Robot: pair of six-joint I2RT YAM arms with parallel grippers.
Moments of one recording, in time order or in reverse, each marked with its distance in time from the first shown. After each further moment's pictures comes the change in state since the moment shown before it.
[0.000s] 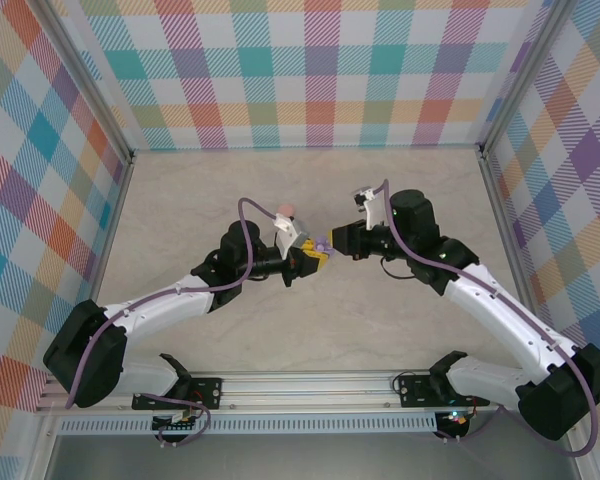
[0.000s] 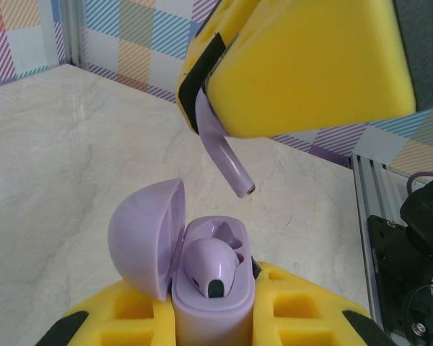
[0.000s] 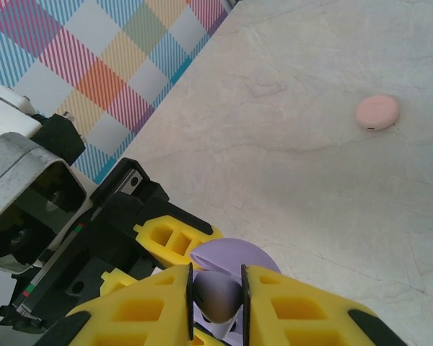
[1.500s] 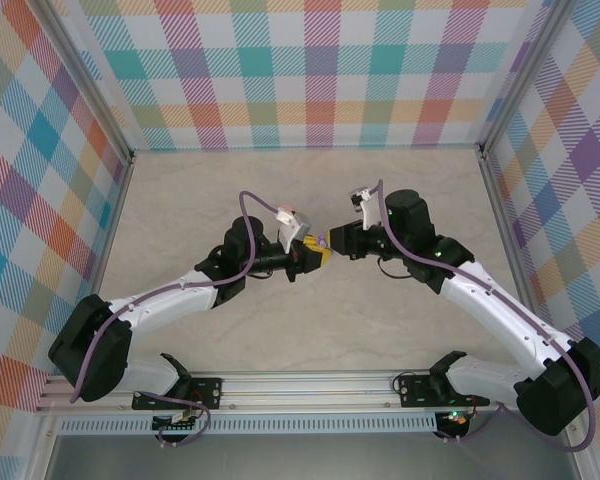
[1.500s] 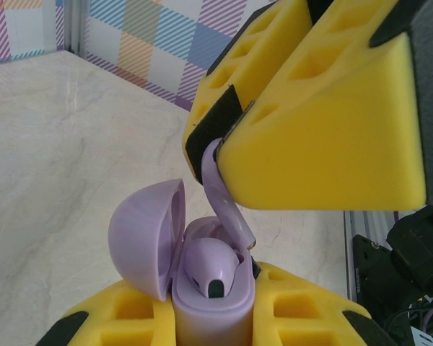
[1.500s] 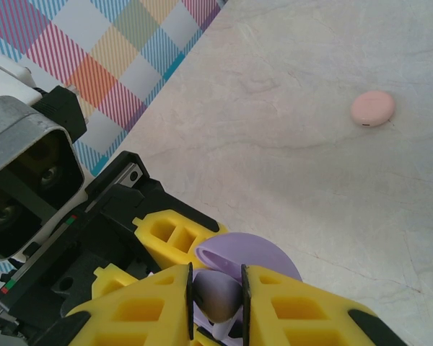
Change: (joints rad) left arm 0.000 0.037 0.042 -0.001 0.000 -0.108; right arm 0.011 0.023 0.000 0.011 0.024 -0.001
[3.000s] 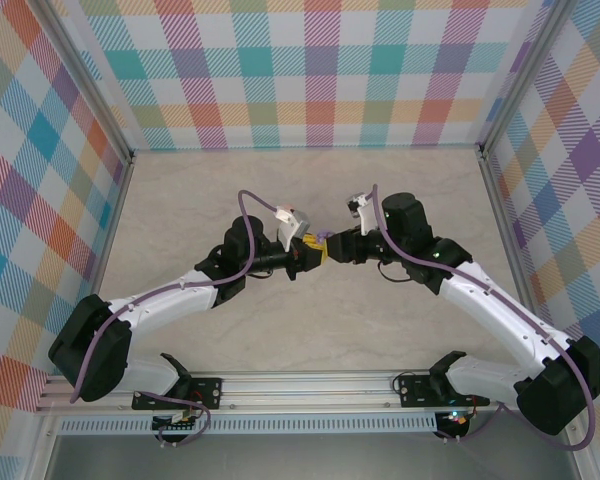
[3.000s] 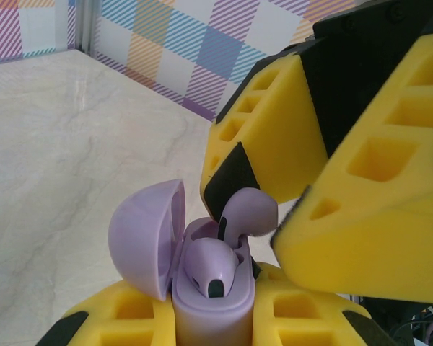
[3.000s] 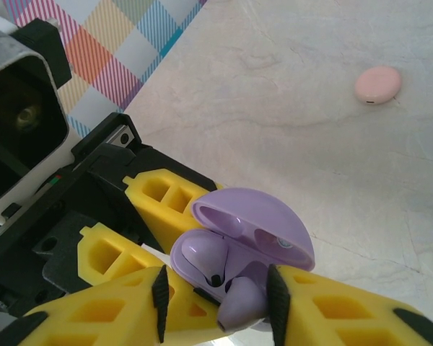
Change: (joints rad) left arm 0.000 0.000 0.003 -0.002 -0.026 -0.025; right arm 0.008 0.003 -0.009 -0.050 -0.012 -0.039
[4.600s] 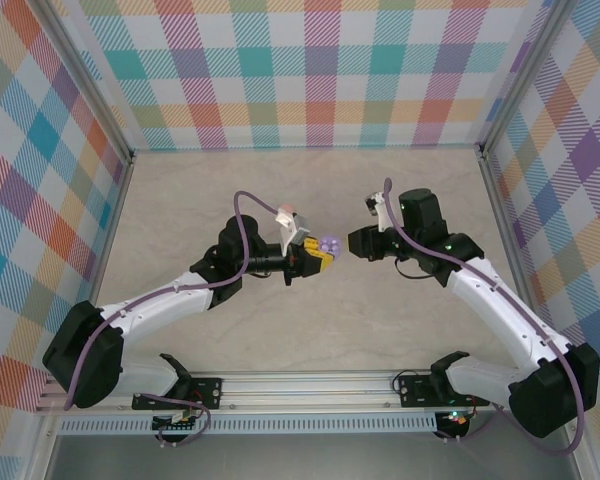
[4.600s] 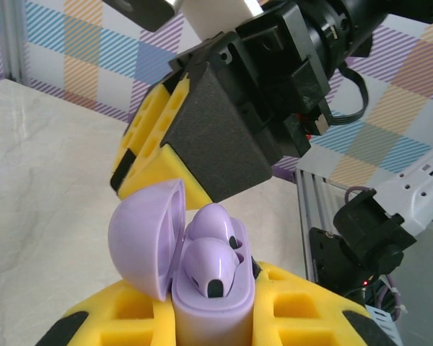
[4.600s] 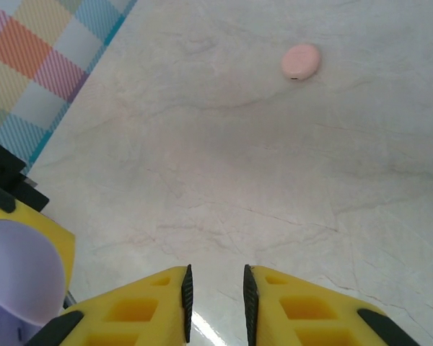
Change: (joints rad) left arm 0.000 -0.042 0.002 0.016 0.172 0.059; right arm -0.159 0.000 0.004 -0.126 -0.036 -0.096
